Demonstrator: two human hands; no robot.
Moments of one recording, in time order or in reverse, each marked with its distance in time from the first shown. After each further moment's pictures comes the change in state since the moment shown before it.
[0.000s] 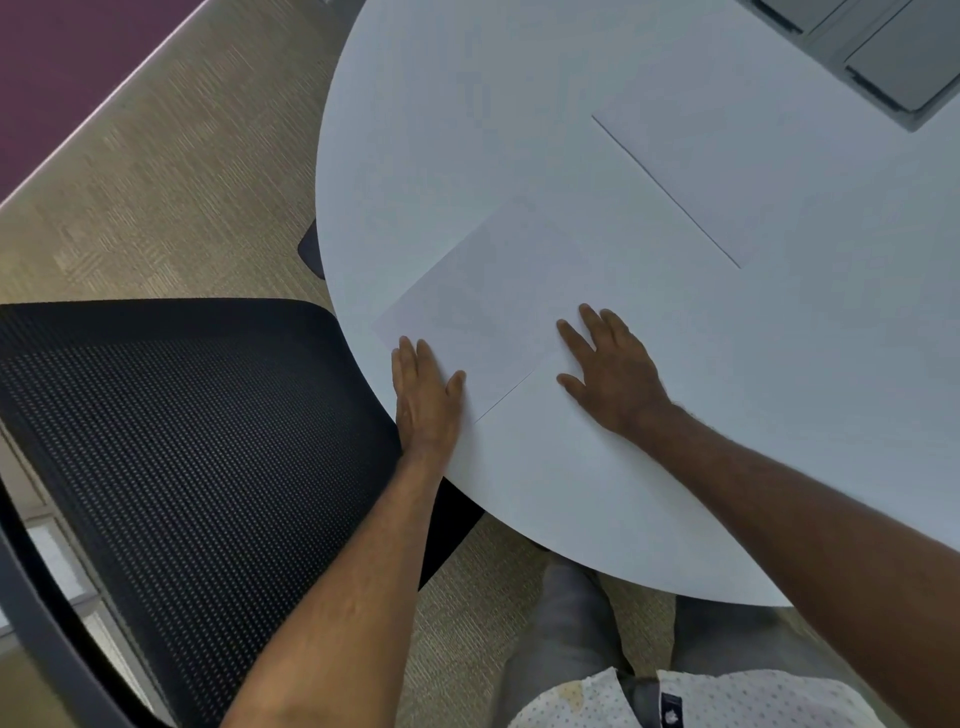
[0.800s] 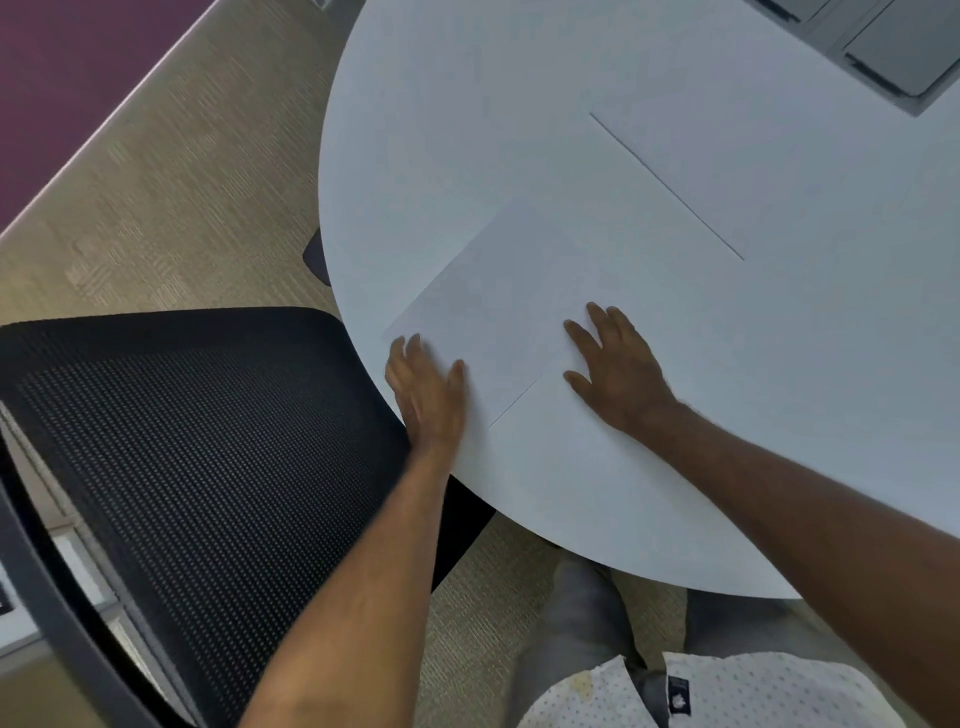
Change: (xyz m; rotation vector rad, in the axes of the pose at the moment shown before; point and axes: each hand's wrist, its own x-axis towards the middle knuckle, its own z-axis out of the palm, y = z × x) left_hand 0.007 0.003 -0.003 -0.131 0.151 -0.016; right_hand -0.003 -0.003 0.002 0.044 0.025 0.015
